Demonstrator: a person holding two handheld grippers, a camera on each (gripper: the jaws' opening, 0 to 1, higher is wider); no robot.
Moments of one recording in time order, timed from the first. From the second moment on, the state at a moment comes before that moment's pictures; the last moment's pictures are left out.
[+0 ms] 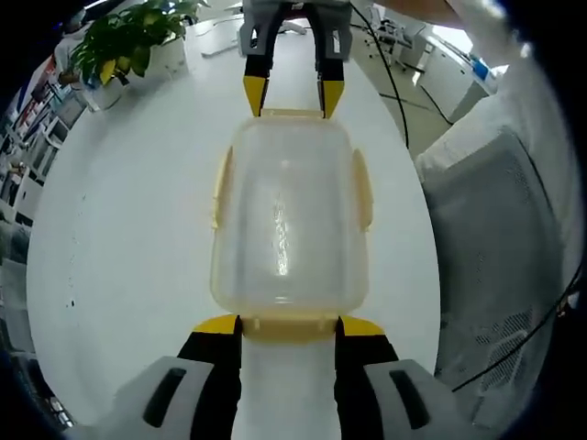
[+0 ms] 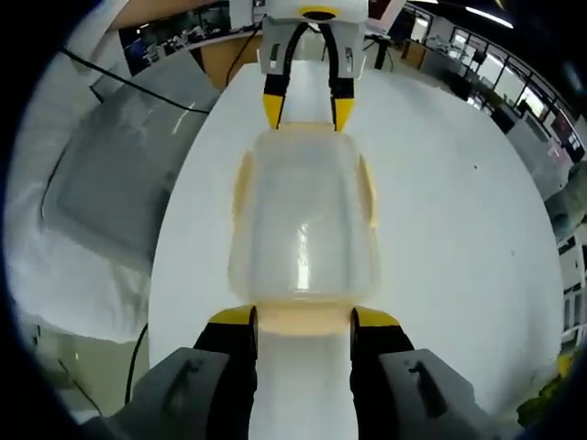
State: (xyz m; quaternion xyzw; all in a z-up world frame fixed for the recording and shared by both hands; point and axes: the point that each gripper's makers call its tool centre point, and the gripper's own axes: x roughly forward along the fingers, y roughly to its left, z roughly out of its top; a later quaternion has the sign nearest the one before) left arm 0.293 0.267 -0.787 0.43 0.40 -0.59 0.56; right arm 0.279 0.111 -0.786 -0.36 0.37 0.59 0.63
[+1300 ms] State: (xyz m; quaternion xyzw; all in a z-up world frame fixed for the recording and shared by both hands) left arm 0.311 0.308 -0.783 0.40 0.47 -0.49 0.62; right arm 0.291 0.071 -0.808 -0.34 0.41 0.54 0.65
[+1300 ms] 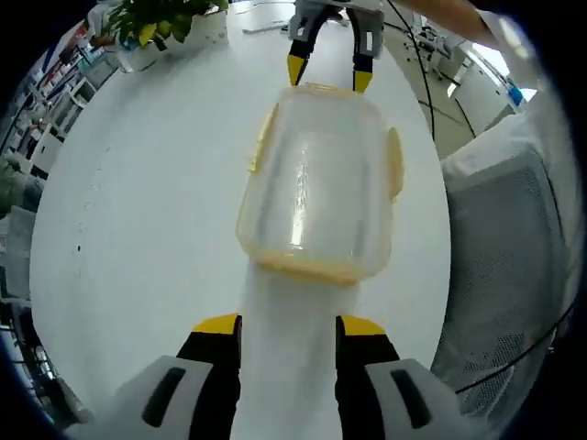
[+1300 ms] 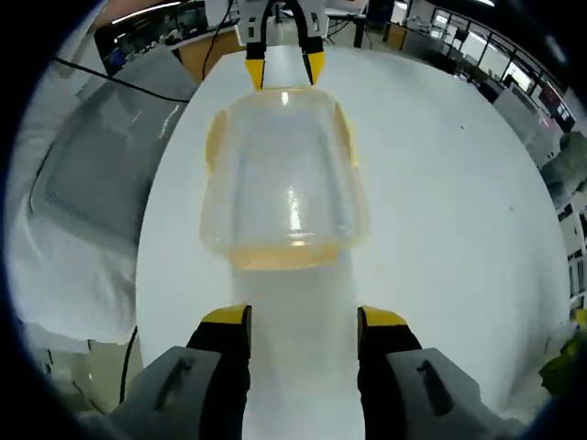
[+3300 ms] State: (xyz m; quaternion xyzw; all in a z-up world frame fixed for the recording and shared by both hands) left arm 0.300 0.274 -0.782 -0.03 0.66 -0.22 0.72; right arm 0.278 0.115 -0.784 0.18 0.58 0.35 0.71
